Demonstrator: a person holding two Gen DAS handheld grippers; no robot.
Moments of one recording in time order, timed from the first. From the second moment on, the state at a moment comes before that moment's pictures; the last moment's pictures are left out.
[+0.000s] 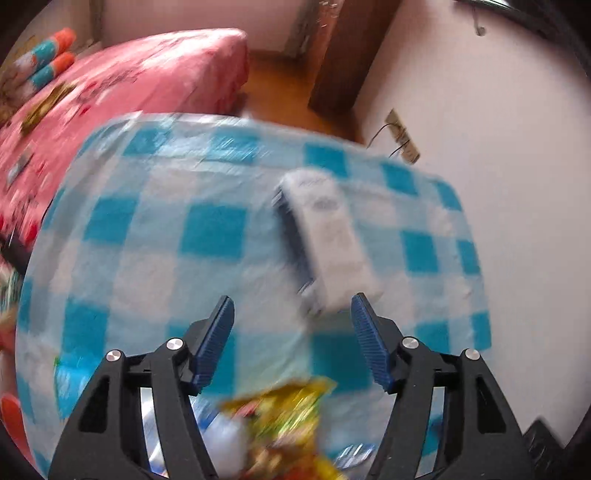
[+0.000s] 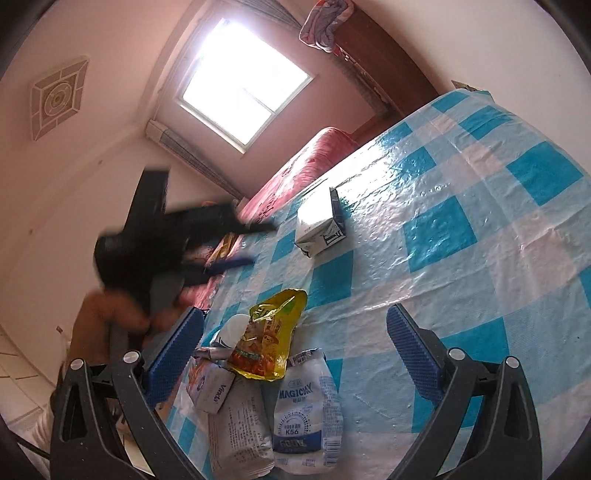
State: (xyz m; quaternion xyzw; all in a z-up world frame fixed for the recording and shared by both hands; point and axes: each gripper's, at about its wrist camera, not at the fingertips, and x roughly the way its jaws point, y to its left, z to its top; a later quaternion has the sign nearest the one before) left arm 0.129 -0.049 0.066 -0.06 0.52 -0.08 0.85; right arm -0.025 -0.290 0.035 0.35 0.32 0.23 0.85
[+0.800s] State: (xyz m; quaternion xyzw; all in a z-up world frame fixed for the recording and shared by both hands) left arm 0.144 -0.059 0.026 -0.06 0.57 -0.08 0.82; right arm -0.022 -0.281 0.032 0.33 0.34 0.25 0.85
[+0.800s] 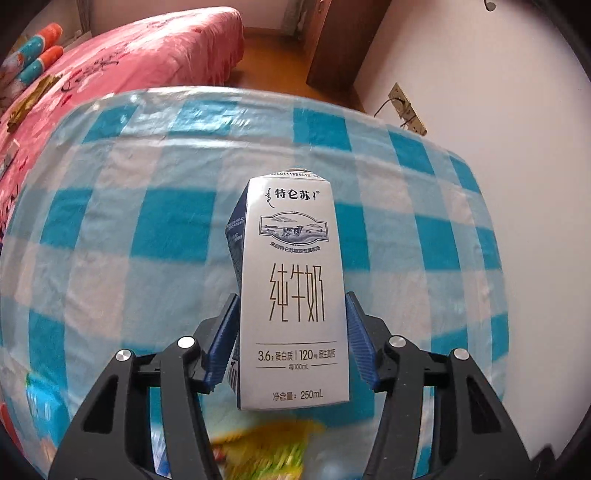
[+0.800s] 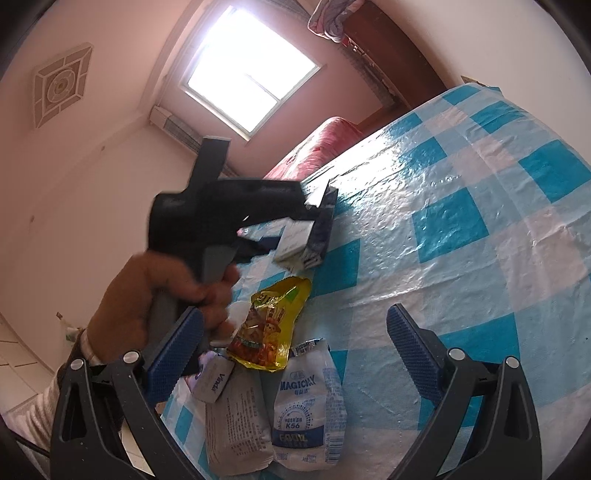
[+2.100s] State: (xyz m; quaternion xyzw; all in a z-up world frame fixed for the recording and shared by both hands) left arm -0.010 0.027 0.097 -0.12 0.47 -0.17 0.86; right arm -0.047 -0.229 0.033 0.15 0.40 0.22 0.88
